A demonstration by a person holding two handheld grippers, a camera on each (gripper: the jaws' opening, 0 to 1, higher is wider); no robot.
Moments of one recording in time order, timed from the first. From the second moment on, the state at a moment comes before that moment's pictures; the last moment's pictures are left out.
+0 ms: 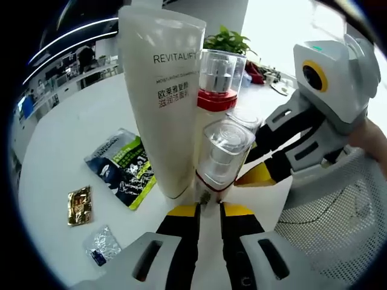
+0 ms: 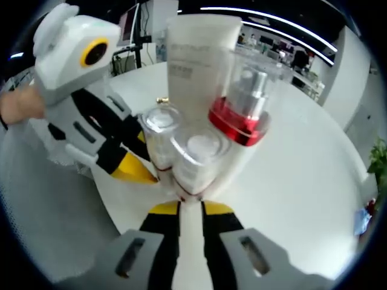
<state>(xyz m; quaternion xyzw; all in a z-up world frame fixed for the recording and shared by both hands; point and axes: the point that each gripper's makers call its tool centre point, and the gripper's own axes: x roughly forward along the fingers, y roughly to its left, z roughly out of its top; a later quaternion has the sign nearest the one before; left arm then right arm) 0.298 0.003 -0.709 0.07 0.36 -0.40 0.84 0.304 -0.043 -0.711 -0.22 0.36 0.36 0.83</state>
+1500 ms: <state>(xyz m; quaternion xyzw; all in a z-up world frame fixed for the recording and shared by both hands) 0.303 0.004 -0.707 0.05 0.33 -0.34 0.88 0.304 -0.042 -0.713 -0.23 0.36 0.37 0.83</state>
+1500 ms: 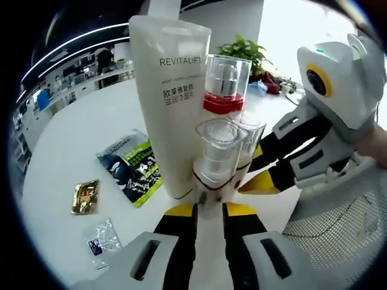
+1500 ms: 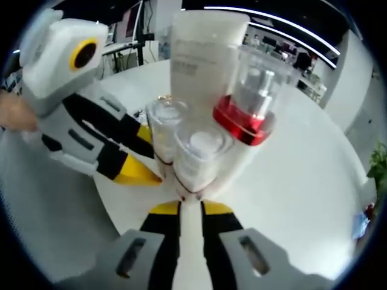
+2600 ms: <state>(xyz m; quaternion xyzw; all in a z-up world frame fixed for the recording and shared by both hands) 0.301 0.005 -0.709 0.07 0.34 -0.35 0.87 0.302 -0.045 -0.707 -0.23 0.35 0.36 0.83</state>
